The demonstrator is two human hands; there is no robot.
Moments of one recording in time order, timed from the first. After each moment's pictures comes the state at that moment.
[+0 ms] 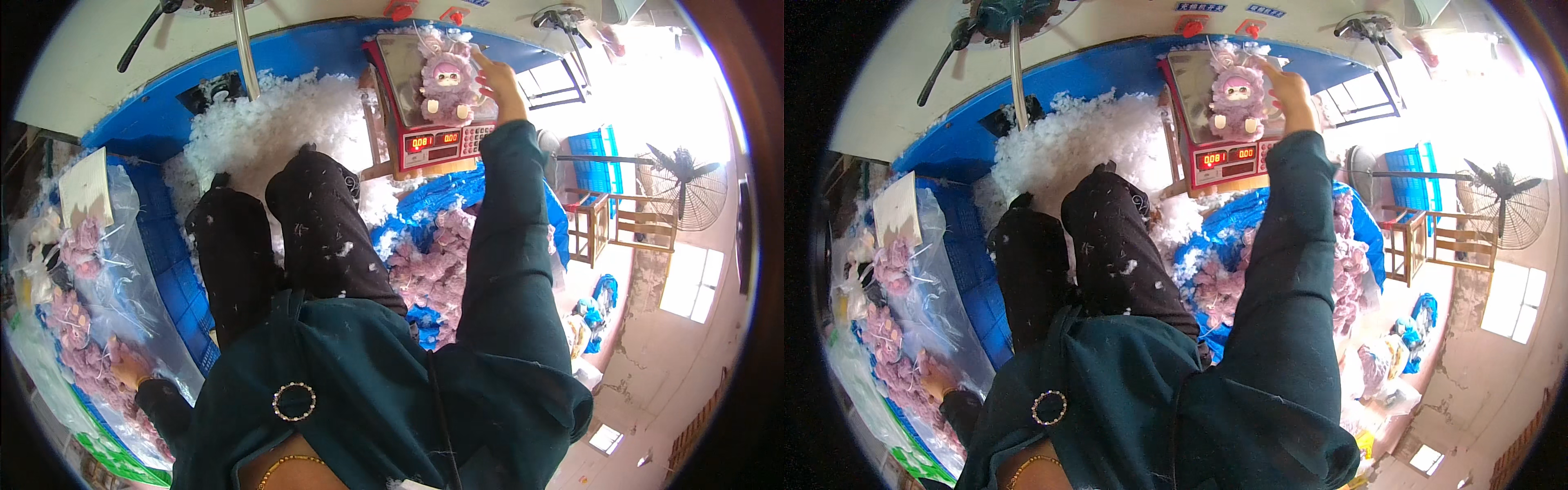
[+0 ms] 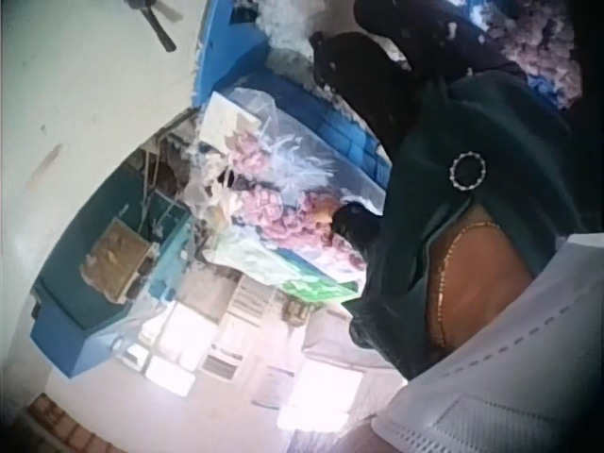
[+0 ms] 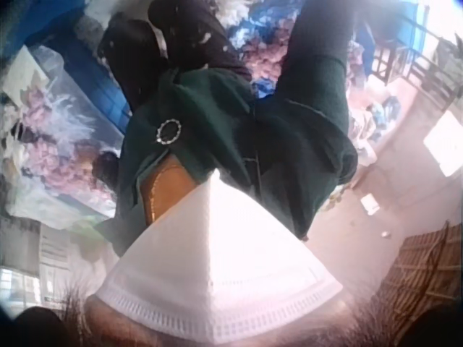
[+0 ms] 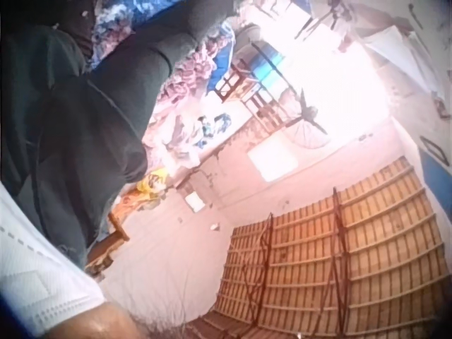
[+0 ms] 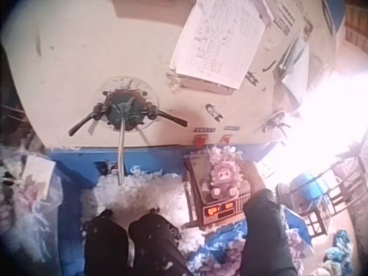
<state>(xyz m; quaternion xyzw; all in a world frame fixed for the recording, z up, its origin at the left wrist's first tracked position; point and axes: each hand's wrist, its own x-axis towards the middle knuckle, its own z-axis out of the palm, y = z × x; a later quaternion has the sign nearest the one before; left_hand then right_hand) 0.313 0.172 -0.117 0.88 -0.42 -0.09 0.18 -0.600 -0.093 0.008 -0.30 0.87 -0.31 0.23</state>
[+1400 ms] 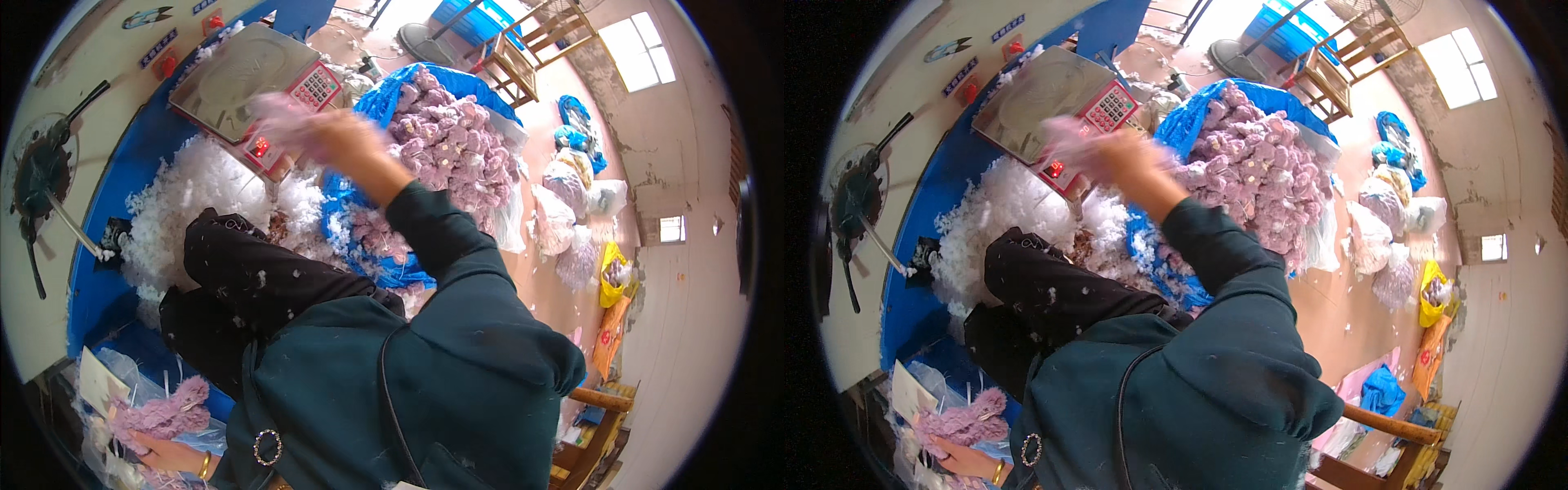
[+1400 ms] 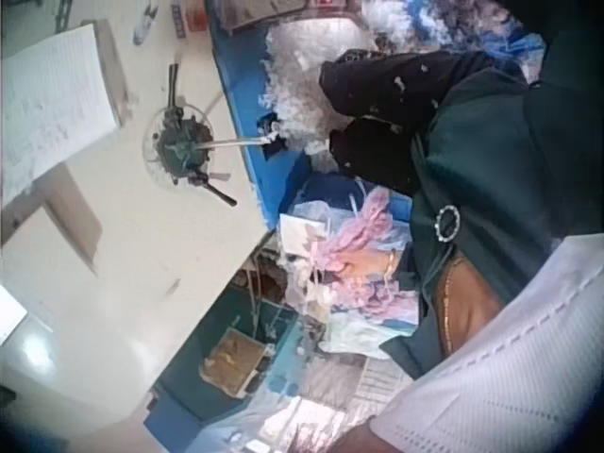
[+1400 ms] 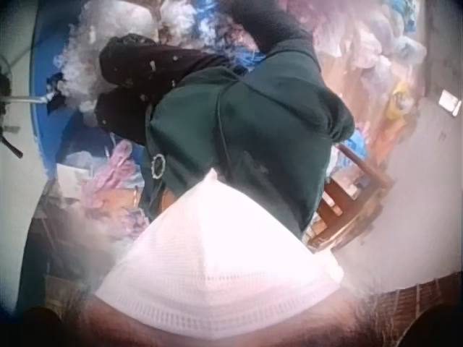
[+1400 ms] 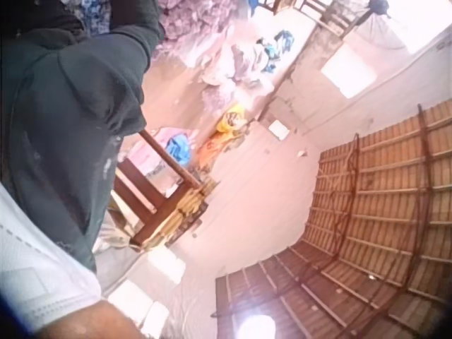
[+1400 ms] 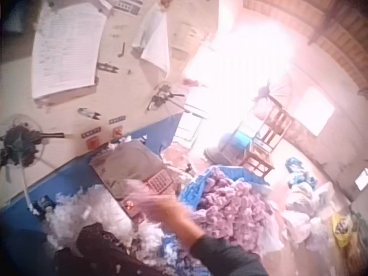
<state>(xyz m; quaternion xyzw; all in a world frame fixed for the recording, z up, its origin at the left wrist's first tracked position) 0.116 0.038 -0.004 0.80 -0.46 -0.07 0.38 -0.462 0.134 0.027 -0.52 0.85 0.02 0.04</state>
